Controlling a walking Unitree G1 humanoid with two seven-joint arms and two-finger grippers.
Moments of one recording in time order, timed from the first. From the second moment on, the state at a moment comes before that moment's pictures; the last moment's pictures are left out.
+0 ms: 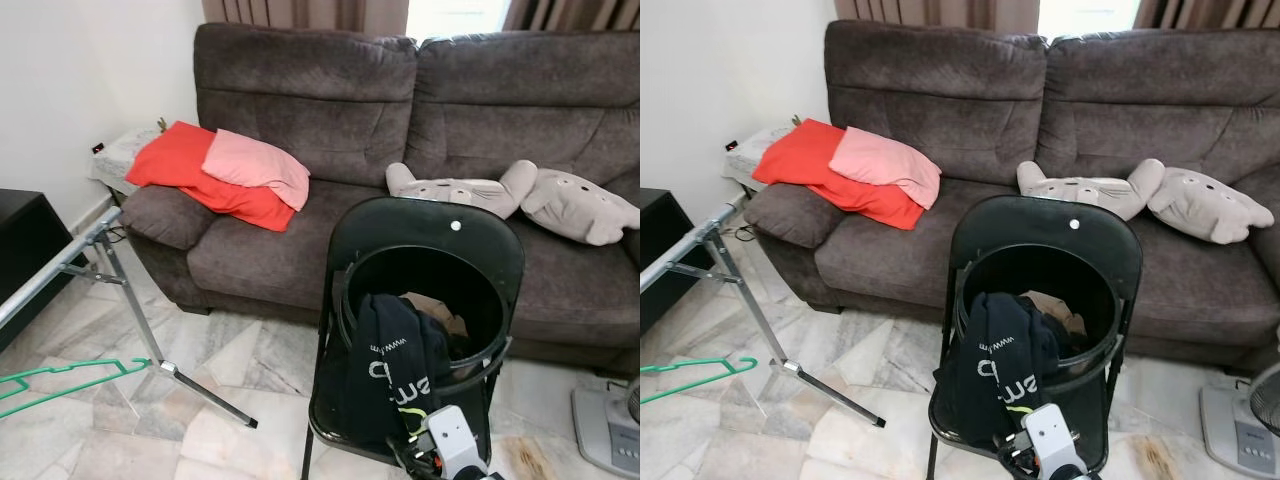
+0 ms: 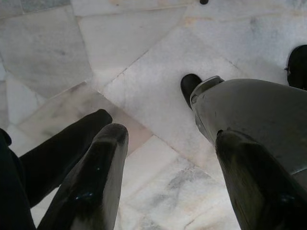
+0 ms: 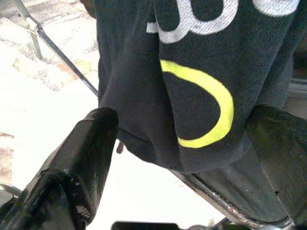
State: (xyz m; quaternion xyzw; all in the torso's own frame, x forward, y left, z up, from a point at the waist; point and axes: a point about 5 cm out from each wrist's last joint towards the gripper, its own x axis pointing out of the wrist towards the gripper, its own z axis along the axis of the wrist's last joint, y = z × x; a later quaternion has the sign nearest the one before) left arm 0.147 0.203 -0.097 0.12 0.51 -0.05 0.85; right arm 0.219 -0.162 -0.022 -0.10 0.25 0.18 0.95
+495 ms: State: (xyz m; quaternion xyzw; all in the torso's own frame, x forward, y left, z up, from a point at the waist) left arm 0.150 0.204 -0.096 0.13 0.51 -0.05 0.85; right arm 0.234 -0.164 -0.024 -0.12 0.27 0.18 0.94
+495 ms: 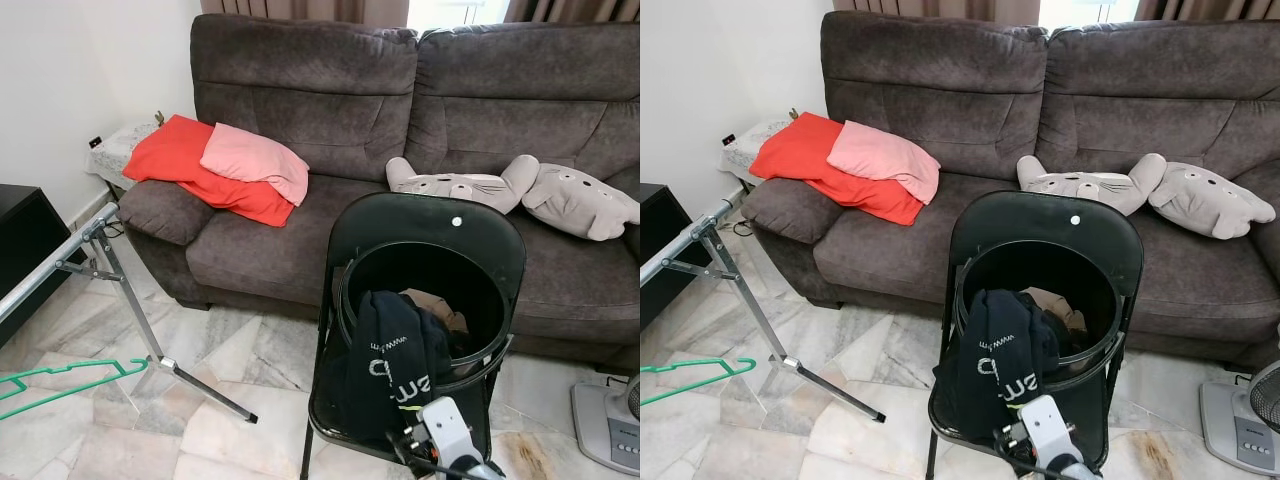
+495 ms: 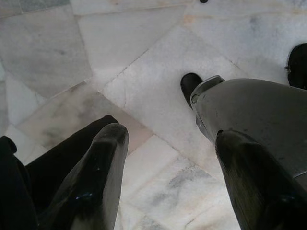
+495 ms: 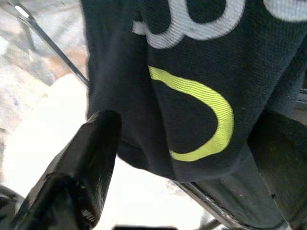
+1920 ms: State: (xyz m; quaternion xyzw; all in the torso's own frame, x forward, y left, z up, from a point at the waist) left arm 0.153 0.203 -0.095 0.13 0.51 -0.06 0.85; right arm 0.241 -0.163 -0.028 -0.13 0.26 0.17 0.94
